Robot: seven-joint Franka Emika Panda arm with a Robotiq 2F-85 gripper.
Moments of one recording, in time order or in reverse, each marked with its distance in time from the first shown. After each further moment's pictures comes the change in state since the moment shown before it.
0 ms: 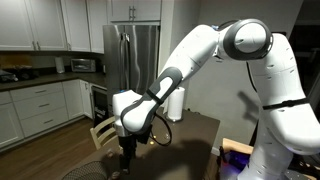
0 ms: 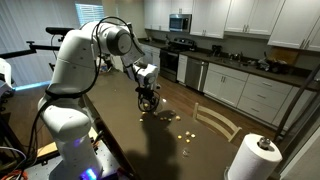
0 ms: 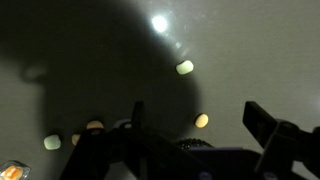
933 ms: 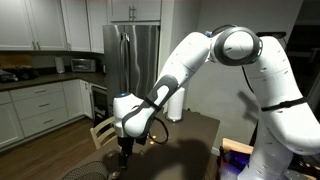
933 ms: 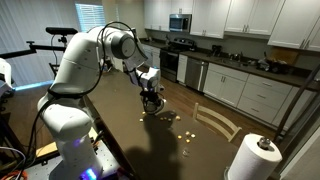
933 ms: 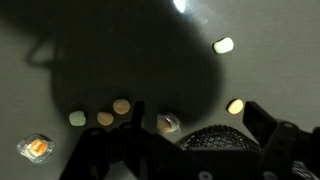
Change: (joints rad) arm 0.013 0.072 -0.054 0.039 -0.087 0.115 -0.005
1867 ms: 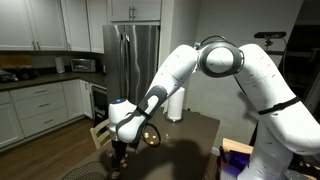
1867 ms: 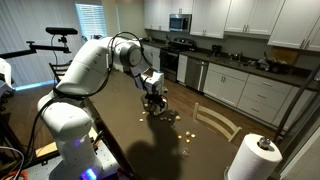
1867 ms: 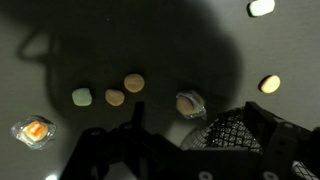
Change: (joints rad) arm 0.001 0.163 -0.022 0.162 -0.029 0.050 0.000
